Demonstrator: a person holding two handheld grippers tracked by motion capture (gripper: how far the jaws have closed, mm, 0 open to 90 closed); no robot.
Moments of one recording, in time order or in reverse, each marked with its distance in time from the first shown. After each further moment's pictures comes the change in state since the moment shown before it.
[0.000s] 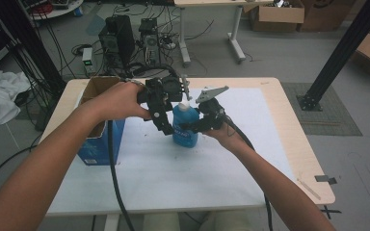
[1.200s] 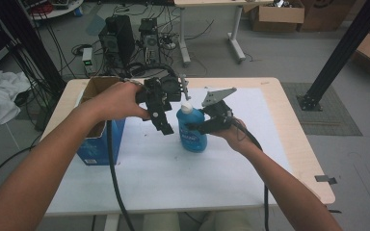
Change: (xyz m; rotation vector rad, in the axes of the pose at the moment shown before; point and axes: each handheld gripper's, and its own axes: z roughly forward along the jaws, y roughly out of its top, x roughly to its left) left arm 0.000 -0.002 -0.001 0.004 0.003 -0.007; right arm 0.010 -0.002 -0.028 0.001 -0.019 -0.097
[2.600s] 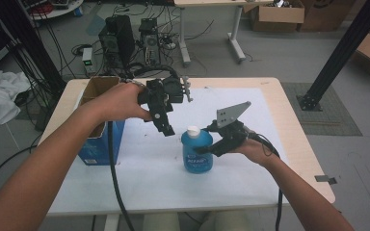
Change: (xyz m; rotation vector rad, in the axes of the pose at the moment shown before) left arm -0.003 0.004 0.002 0.009 0.000 0.006; right arm 0.031 -0.024 -0.033 -0.057 0.311 -0.164
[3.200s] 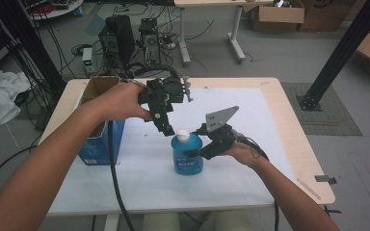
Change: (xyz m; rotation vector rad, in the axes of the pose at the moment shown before) left arm 0.001 0.000 0.001 0.004 -0.009 0.003; right arm -0.002 -0.003 0.030 -0.031 0.039 -0.036
